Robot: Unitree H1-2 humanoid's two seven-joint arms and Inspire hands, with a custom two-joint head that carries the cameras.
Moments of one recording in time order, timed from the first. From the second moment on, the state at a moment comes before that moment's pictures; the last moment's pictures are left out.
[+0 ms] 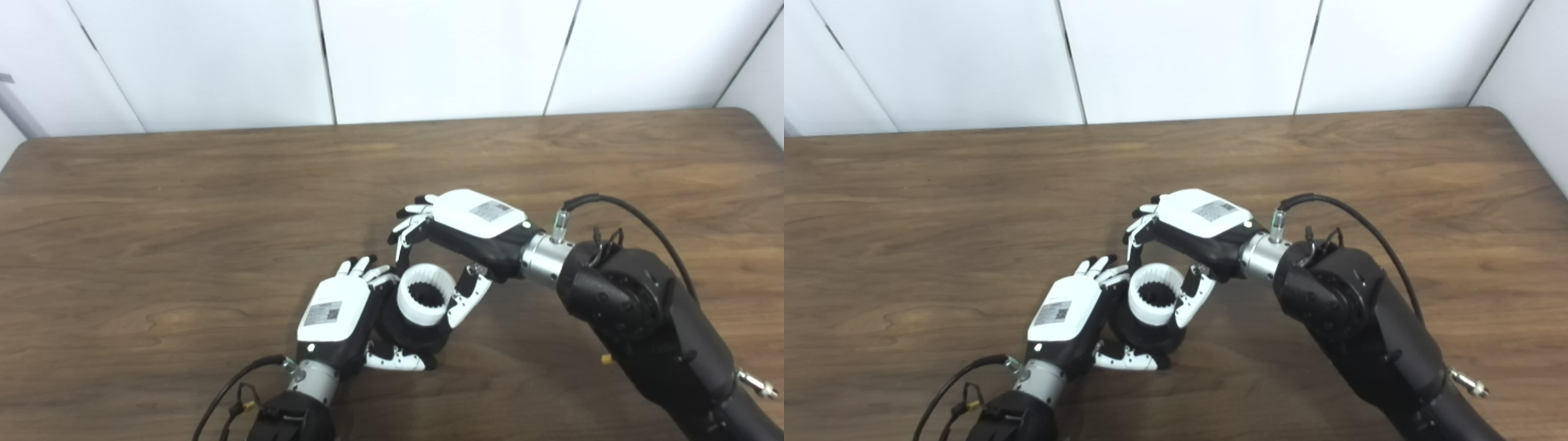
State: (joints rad) left arm 0.10 0.13 -0.54 -0.32 1.06 0.29 -0.18; right arm -0.29 -0.36 0.42 -0.54 -0.73 0.24 0.75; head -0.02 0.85
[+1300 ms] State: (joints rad) left arm 0.11 0.10 -0.54 -0.32 1.09 0.30 -0.20; right arm -0.27 -0.36 0.43 -0.43 -0.73 0.20 0.73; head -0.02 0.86
